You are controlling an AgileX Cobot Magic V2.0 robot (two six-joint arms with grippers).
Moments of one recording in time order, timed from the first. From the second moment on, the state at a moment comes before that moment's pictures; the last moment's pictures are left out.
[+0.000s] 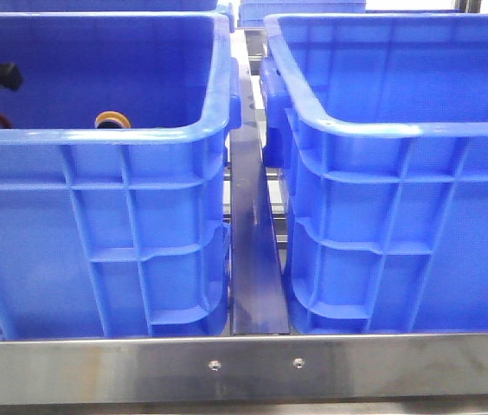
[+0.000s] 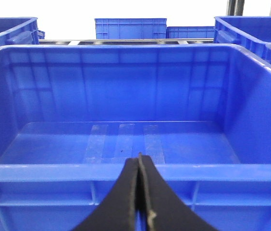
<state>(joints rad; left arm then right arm) -0.04 1.80 -1.42 -0.10 0.82 -0.05 0.00 -0.01 0.03 -0.11 -0.01 0.13</state>
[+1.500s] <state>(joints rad) -0.65 1.36 -1.19 -0.56 0.69 0.56 0.00 0.12 -0.32 -0.11 0.39 0.13</state>
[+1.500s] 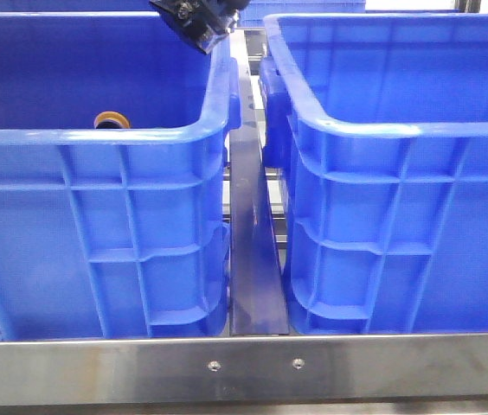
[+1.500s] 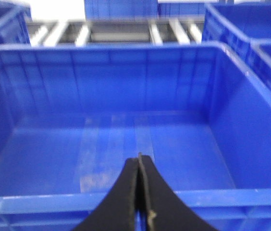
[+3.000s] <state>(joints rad) -0.65 1.36 -1.19 -0.56 0.69 0.56 0.19 1.19 -0.92 1.32 0.81 -0.58</state>
